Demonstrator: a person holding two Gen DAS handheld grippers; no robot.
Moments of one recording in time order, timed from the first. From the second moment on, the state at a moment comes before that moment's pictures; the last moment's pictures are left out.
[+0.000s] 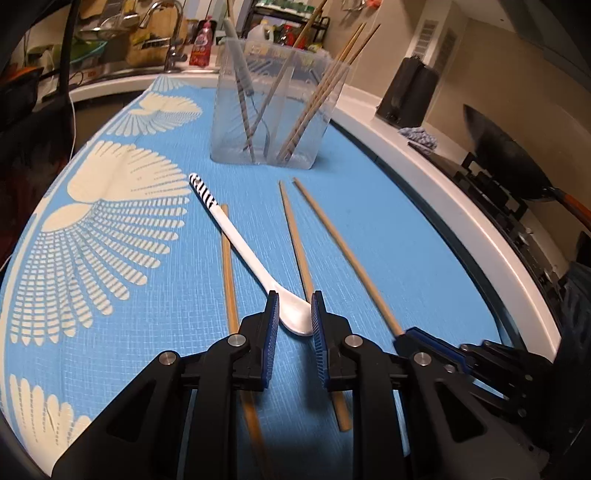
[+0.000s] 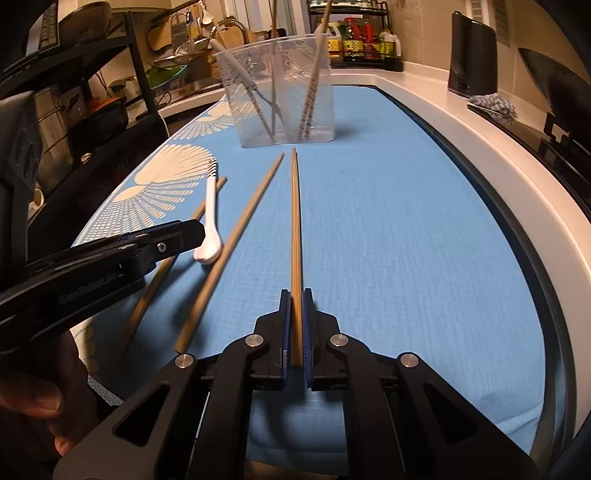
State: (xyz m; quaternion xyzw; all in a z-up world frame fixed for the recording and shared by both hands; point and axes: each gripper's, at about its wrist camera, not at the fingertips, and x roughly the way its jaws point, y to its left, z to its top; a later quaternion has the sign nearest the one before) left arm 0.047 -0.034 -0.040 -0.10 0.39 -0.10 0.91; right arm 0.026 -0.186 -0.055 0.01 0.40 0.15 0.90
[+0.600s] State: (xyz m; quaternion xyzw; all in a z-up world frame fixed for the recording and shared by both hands) left arm 0.057 -0.060 -0.046 -0.07 0.43 -0.04 0.90; right arm 0.026 -0.206 -0.058 0.01 0.41 0.15 0.90
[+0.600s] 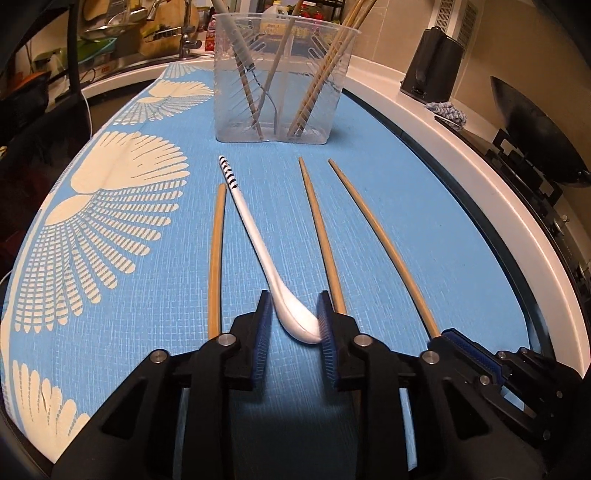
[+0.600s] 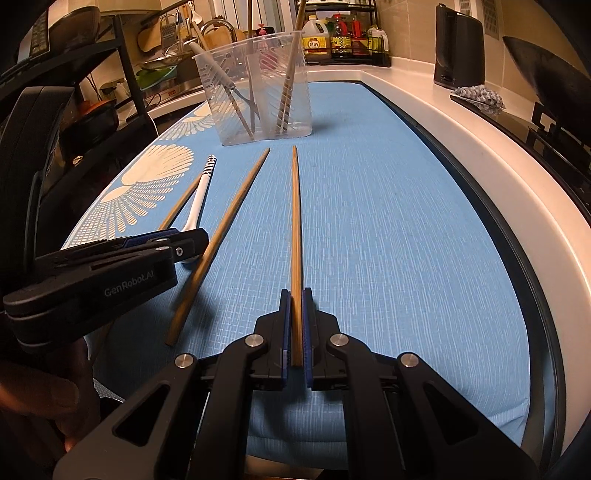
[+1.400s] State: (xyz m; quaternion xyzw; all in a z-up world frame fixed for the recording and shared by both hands) left arm 0.017 0.019 -0.028 -0.04 0.35 0.03 0.94; right arm 0.038 -0.203 -0.057 0.01 0.41 0.14 0.90
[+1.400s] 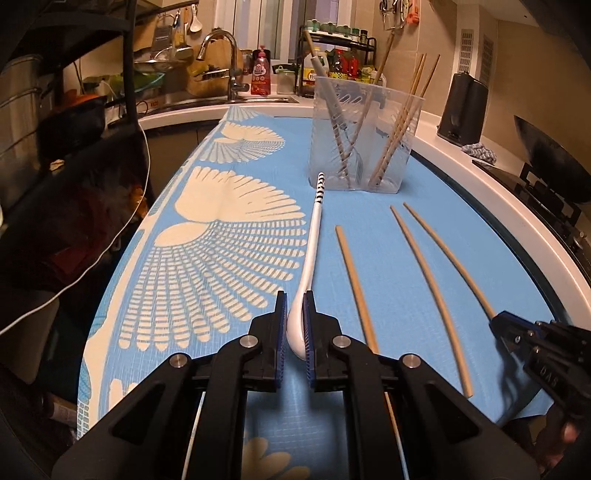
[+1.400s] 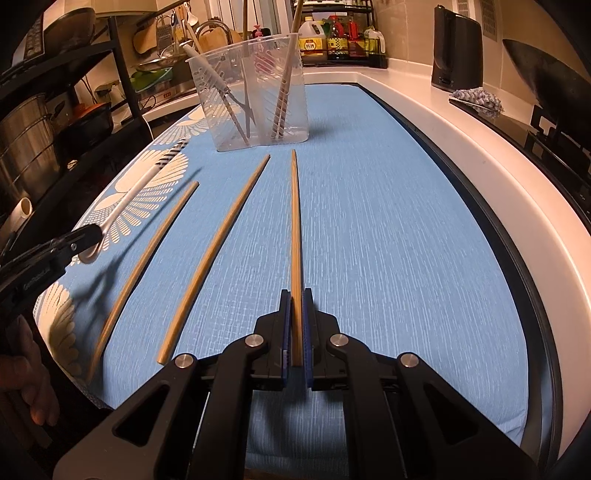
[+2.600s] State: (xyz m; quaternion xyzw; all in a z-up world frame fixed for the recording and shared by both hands) left arm -0.017 0.010 -0.056 -0.05 0.33 0.01 0.94; right arm 0.023 -0.208 -0.060 -0.01 0.38 0.12 0.92
